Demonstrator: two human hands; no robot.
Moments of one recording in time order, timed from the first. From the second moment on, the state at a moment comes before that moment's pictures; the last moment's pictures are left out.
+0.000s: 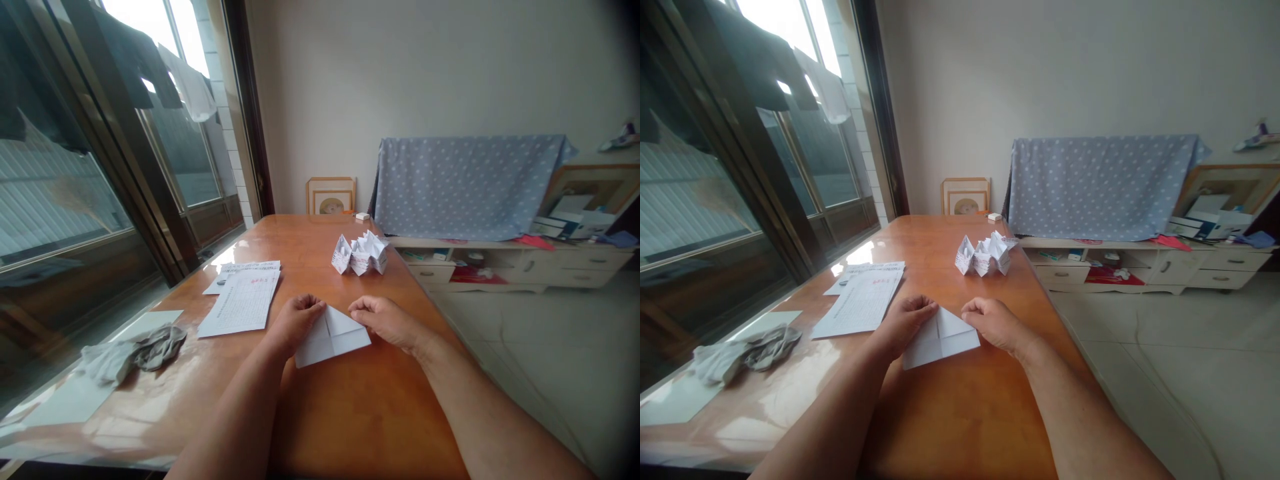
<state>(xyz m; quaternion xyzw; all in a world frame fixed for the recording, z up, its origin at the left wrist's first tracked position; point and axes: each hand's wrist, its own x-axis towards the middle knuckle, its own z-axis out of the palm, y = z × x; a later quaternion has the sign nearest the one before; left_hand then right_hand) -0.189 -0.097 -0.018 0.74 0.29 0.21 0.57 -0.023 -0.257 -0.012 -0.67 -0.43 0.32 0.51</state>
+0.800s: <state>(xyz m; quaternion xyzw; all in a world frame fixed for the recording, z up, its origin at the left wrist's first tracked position) -0.191 -0.106 -0.021 0.93 0.11 0.16 0.31 -0.016 -0.282 0.012 -0.68 -0.66 0.21 0.23</state>
